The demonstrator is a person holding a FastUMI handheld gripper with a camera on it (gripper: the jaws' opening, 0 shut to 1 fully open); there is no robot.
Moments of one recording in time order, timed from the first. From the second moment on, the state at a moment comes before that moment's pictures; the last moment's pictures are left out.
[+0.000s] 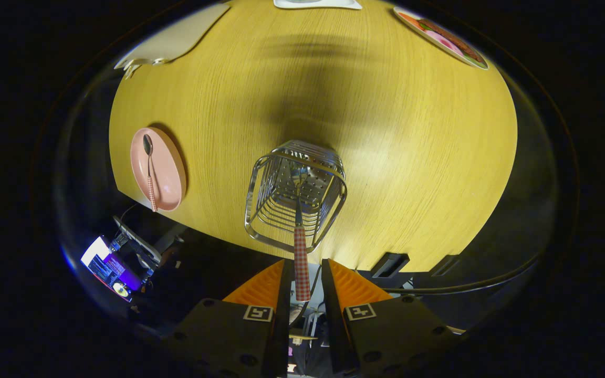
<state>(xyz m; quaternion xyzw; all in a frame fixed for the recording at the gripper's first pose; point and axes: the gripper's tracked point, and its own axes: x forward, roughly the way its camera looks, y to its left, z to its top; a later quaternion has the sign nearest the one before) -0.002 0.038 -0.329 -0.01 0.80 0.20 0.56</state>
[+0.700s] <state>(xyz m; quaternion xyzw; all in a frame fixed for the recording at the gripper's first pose) -0.052 0.209 -0.231 0.10 0.65 0.33 0.68</state>
